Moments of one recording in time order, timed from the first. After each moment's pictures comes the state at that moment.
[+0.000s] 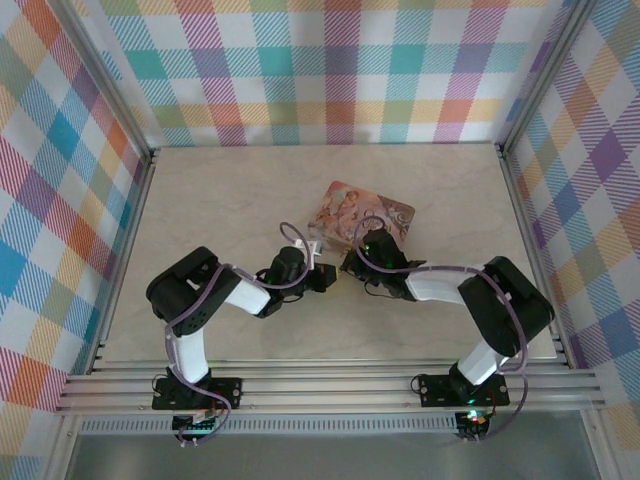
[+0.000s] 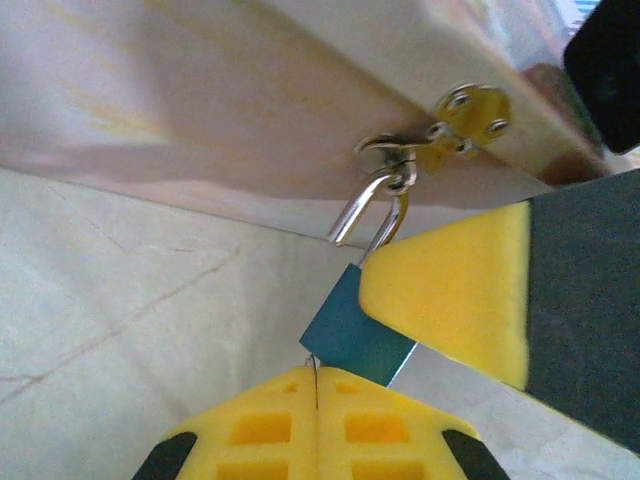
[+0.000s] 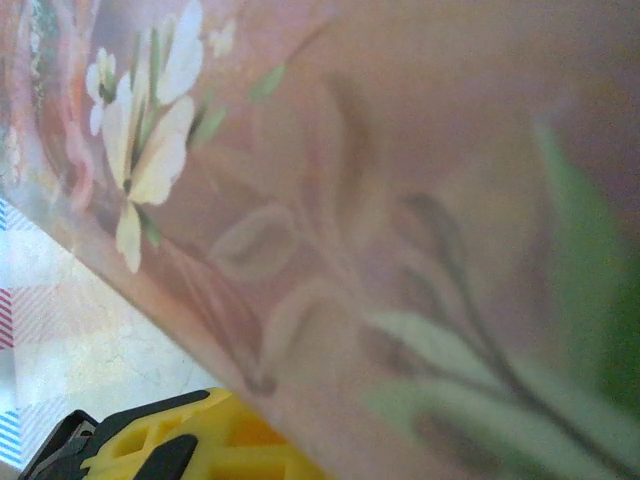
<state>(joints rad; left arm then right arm) -0.72 1.84 0.60 0.77 0.26 -0.66 0.66 1.60 0.67 0.21 -0.11 1.04</state>
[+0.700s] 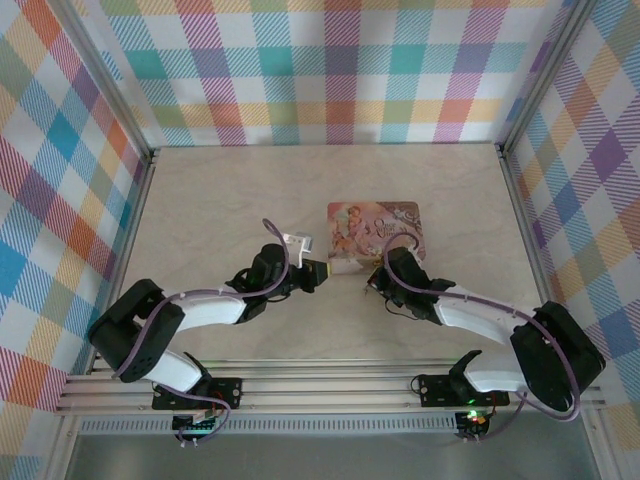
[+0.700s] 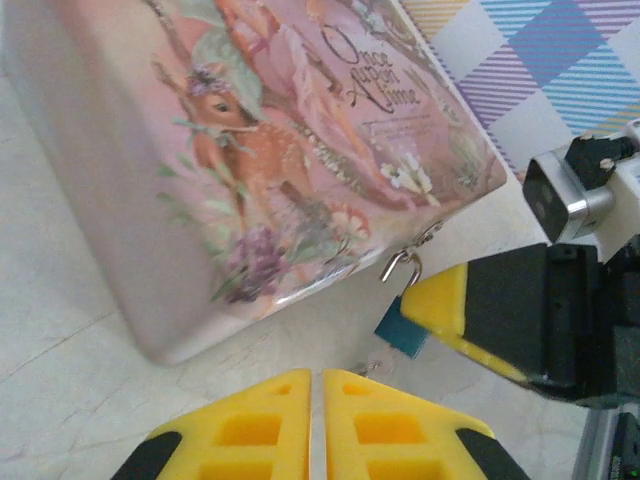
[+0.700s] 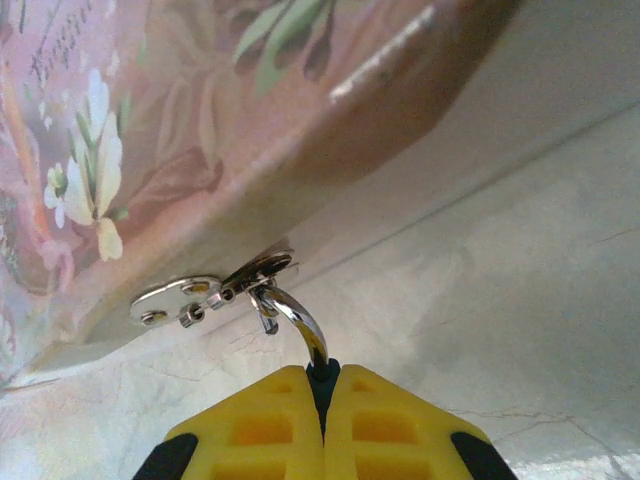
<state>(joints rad) -0.72 1.47 0.53 0.52 0.23 -0.58 0.68 1.26 0.51 -0.06 0.11 1.23</state>
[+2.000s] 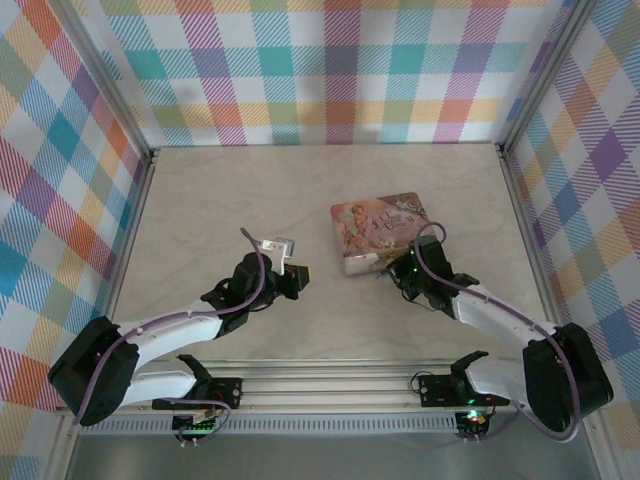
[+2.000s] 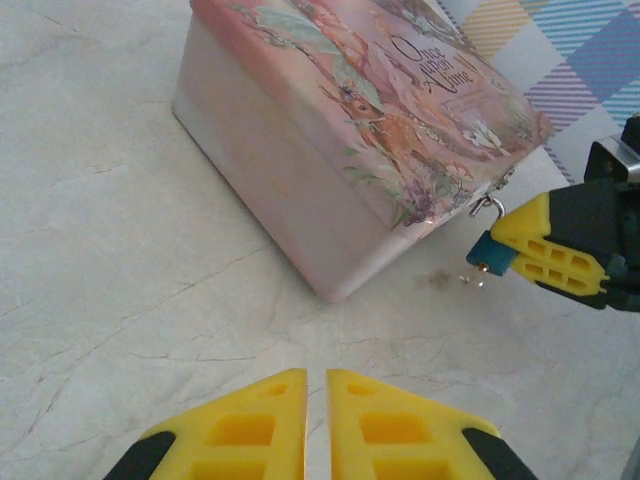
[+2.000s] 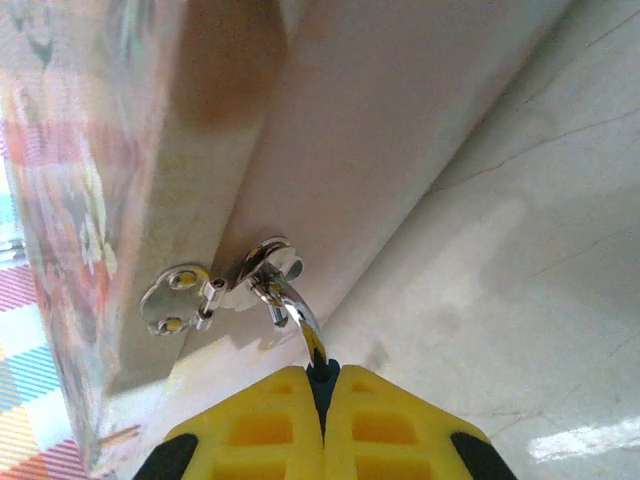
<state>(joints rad) -0.72 1.19 0.45 0.29 0.08 -0.53 0.46 1.18 0.51 -0.13 -0.09 1.32</state>
